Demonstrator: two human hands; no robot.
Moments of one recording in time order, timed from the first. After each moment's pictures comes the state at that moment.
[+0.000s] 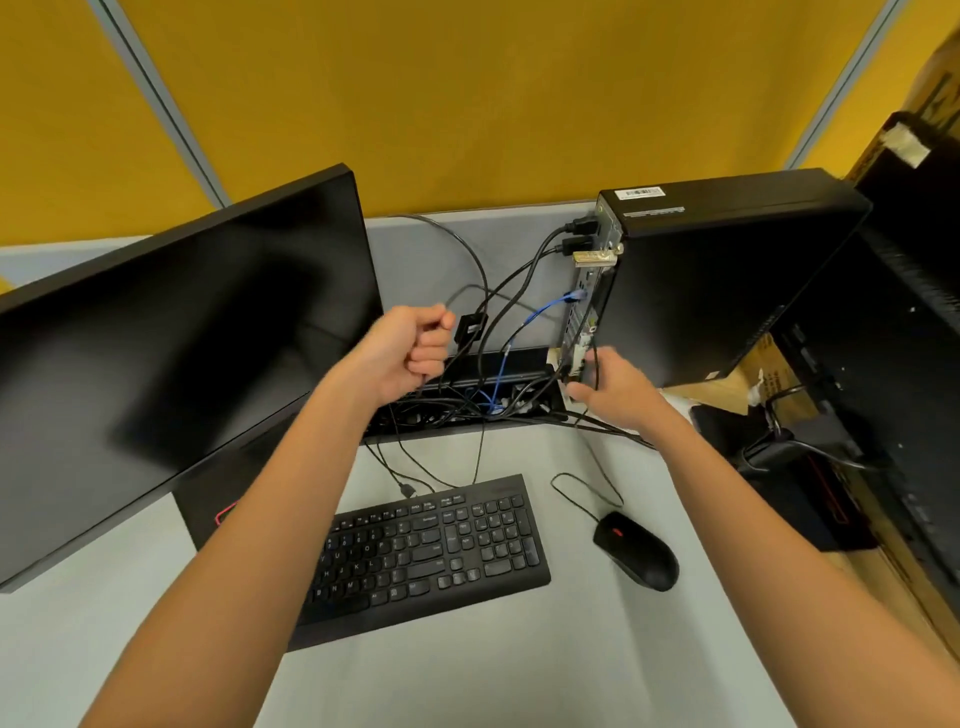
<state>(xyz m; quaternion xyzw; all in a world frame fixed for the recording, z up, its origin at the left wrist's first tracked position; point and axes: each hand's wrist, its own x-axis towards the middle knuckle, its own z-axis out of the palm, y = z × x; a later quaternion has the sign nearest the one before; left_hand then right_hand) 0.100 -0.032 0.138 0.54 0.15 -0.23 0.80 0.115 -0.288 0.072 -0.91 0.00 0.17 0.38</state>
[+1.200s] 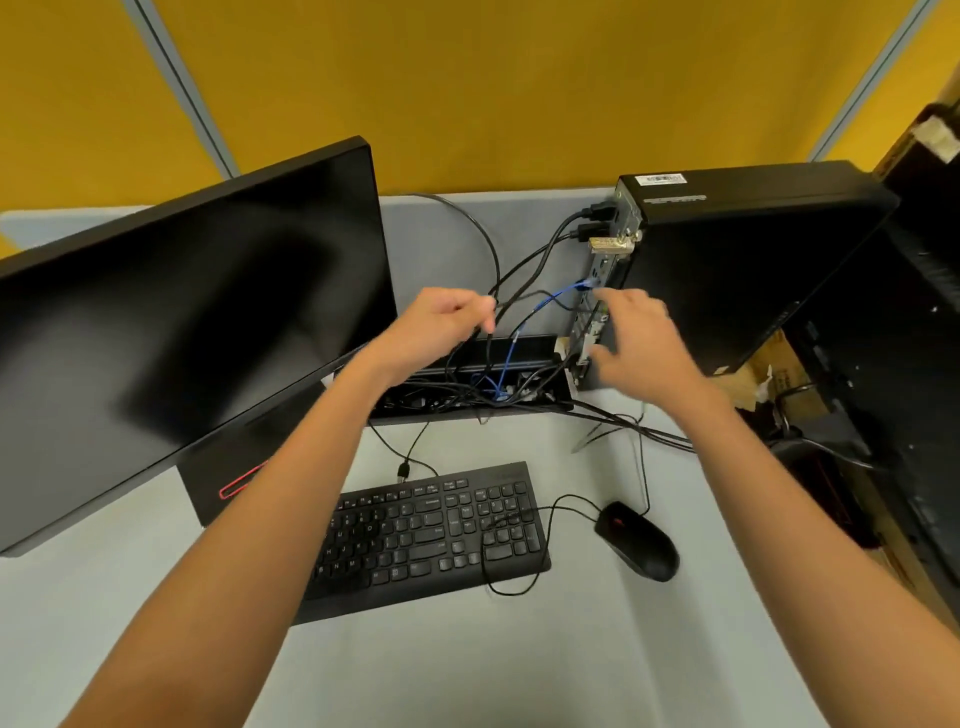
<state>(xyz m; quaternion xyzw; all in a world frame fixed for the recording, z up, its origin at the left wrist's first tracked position) 0.085 -0.039 0.140 0.84 -0.05 -0.08 0.54 0.118 -0.285 0.112 -0.97 -0.13 0.02 0.18</state>
